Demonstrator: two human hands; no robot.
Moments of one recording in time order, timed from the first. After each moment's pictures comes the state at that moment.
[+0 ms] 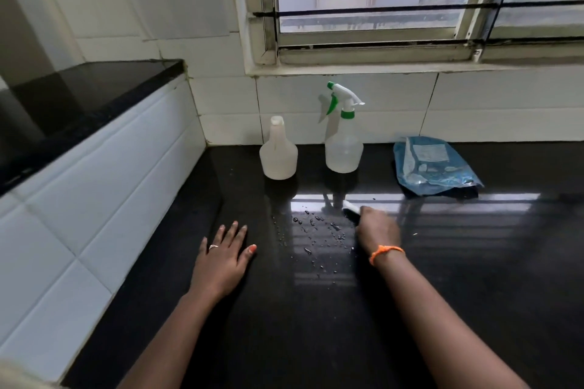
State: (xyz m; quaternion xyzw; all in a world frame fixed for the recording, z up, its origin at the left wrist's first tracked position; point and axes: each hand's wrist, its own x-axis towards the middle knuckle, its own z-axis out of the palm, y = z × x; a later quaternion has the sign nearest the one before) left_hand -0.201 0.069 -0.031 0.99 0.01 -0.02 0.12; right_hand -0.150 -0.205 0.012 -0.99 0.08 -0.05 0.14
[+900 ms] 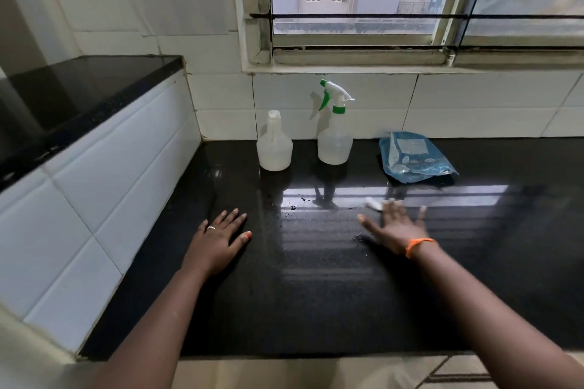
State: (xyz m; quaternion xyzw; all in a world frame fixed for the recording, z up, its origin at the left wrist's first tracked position) left_hand -0.204 0.093 -0.028 0.99 -0.07 -0.01 0.14; right_hand -0.190 -0.263 0.000 -0.99 0.05 0.12 0.06
